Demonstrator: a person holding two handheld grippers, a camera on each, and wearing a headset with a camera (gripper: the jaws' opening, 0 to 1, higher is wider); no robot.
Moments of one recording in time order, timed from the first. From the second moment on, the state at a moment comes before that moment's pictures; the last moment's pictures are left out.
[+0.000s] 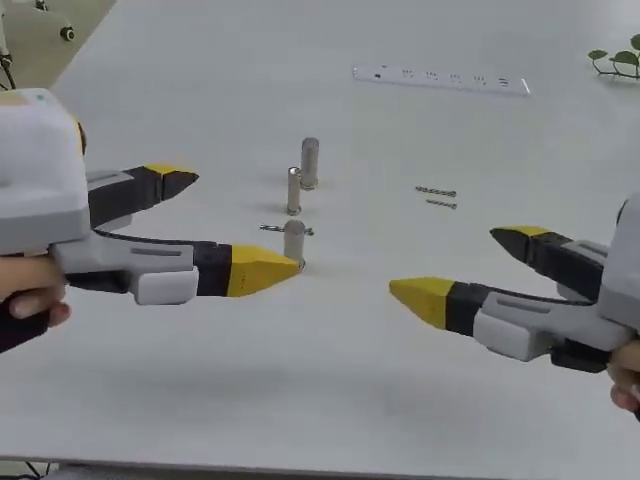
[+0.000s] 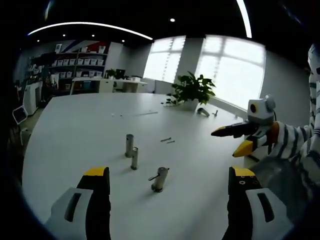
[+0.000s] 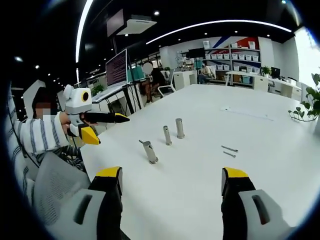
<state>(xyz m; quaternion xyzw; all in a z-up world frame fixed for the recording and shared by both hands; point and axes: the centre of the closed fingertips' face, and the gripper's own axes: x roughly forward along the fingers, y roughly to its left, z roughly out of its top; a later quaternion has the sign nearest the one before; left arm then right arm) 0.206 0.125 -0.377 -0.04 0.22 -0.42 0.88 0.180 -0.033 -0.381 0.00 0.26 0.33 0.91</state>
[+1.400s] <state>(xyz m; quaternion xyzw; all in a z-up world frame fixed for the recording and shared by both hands) 0.301 0.094 -0.412 0.09 0.26 -0.44 0.85 0.157 -0.073 -0.387 0.08 0.26 0.25 0.93</state>
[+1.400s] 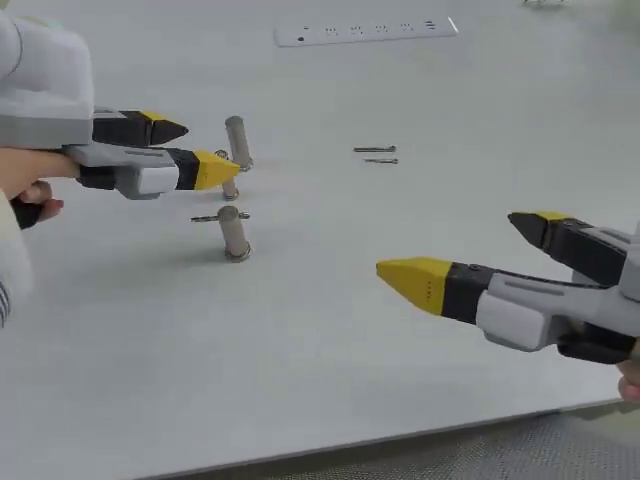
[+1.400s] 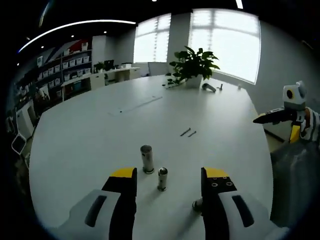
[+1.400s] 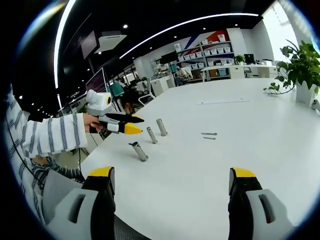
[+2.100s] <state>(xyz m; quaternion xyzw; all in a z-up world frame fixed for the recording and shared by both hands) 0.315 0.085 -0.458 0.13 0.32 -0.46 0.82 0.154 -0.074 -0.396 0.09 0.28 0.24 0.92</state>
